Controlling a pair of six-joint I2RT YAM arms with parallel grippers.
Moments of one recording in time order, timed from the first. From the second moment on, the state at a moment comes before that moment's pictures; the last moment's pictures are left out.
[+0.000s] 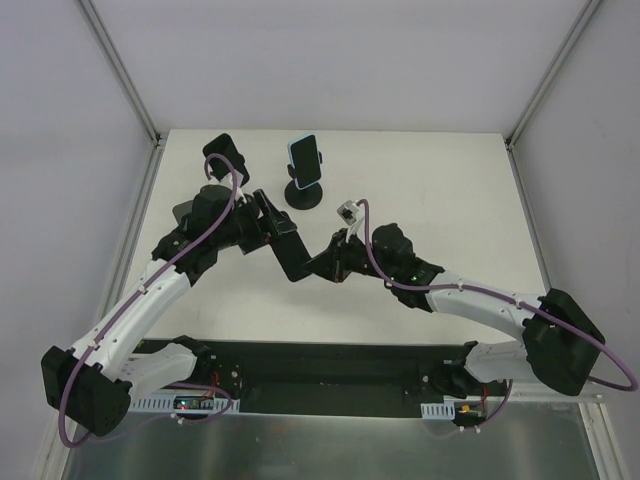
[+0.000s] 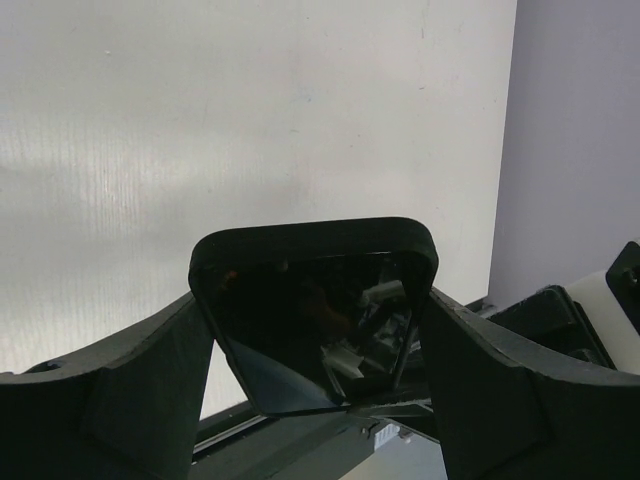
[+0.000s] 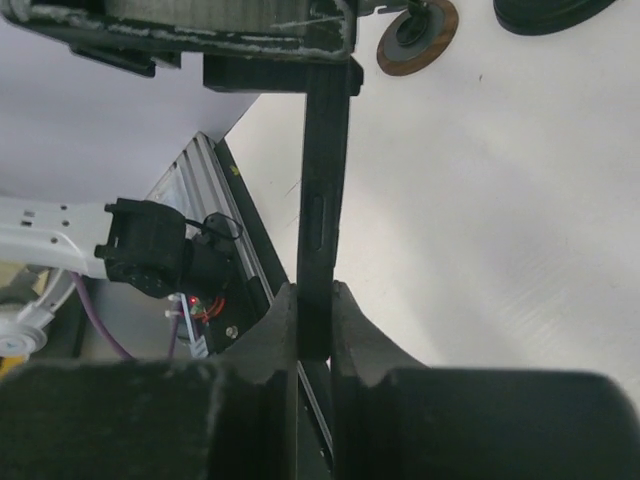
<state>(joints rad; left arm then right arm) -0.45 1.03 0.92 -0.46 0.23 -0.90 0.90 1.29 0.69 0.41 -0.36 0.59</state>
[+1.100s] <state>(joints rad) -0.38 0.64 0.92 -0.46 -0.22 -0.30 0.04 1.32 0.72 0.05 -0.49 0.61</state>
